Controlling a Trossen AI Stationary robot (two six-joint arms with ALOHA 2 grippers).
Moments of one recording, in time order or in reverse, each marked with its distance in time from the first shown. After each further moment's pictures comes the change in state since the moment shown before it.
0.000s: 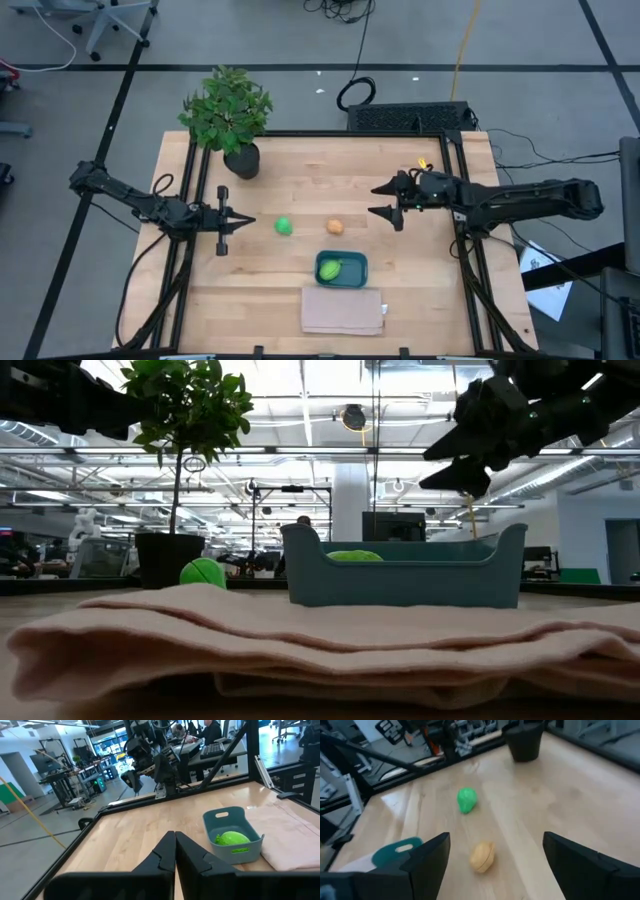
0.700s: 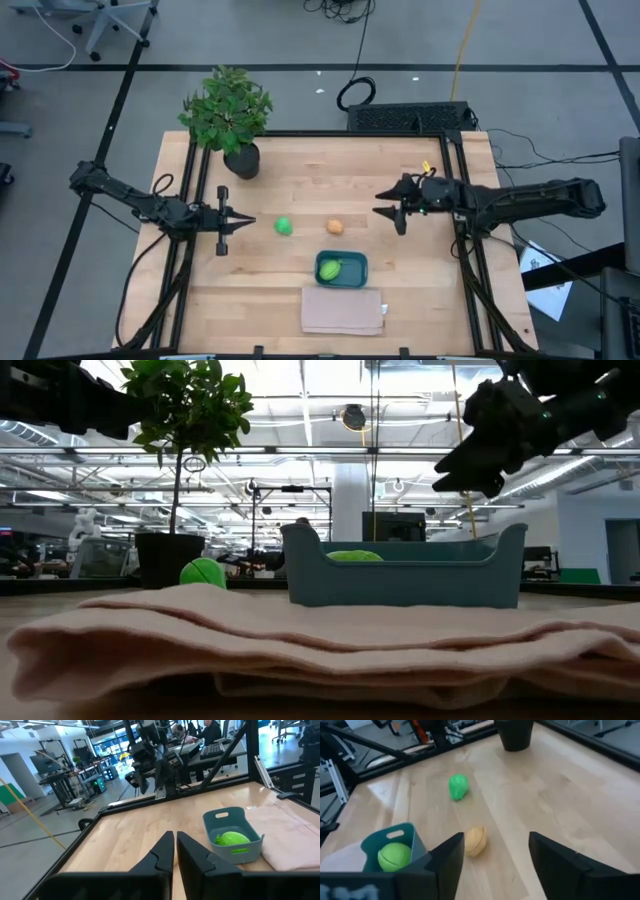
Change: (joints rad) left arm 0.000 0.000 0.000 0.002 0.001 0.003; right arm 0.066 -0.063 -0.008 -0.113 0.105 -0.001
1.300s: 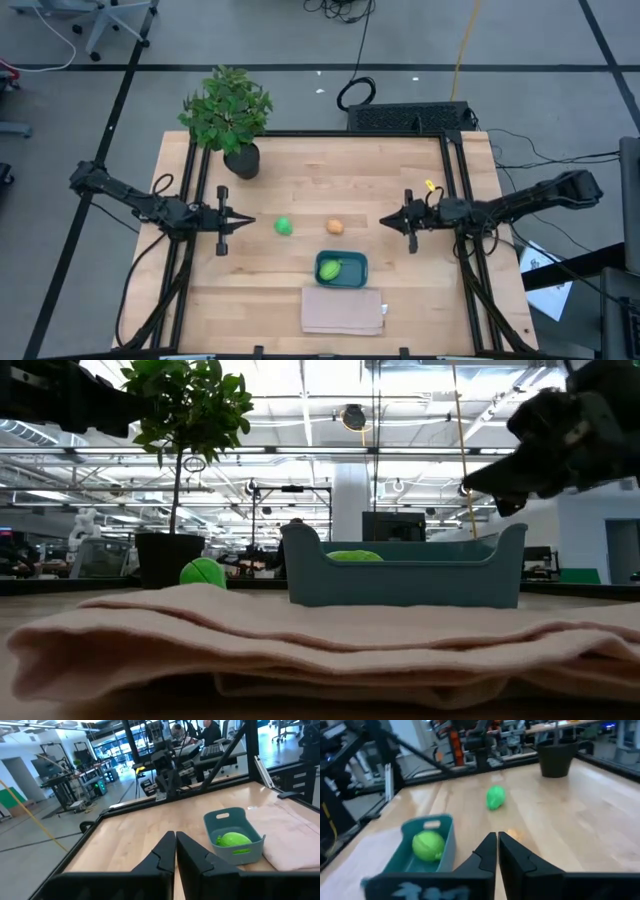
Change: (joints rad) left arm 0.000 0.000 0.000 0.009 0.000 0.021; right arm 0.186 -0.006 -0.334 0.575 0.057 -0.088
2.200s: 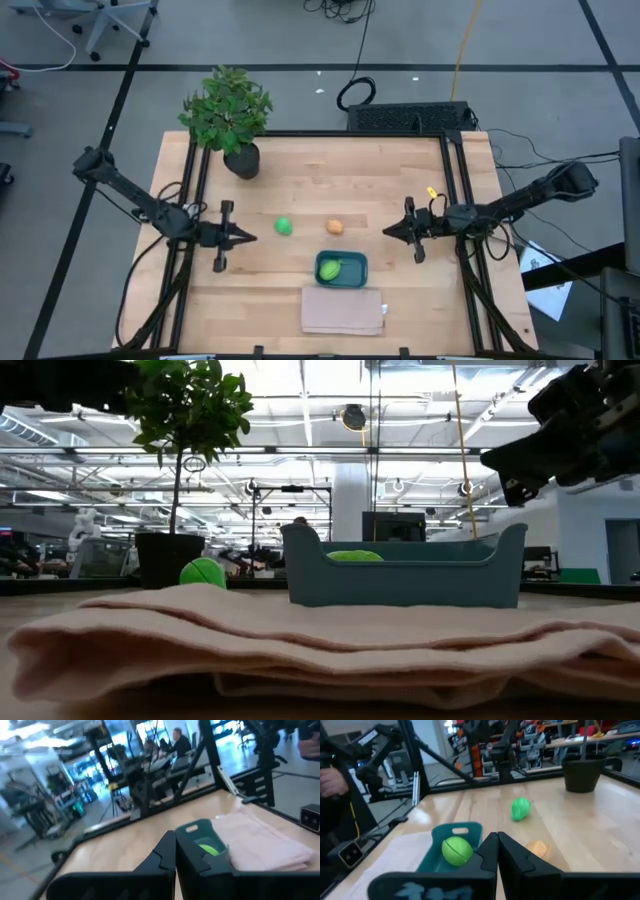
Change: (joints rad) left arm -0.160 0.175 0.005 0.226 -0.002 0.103; right arm 0.158 0.002 -0.014 0.113 0.062 -0.029
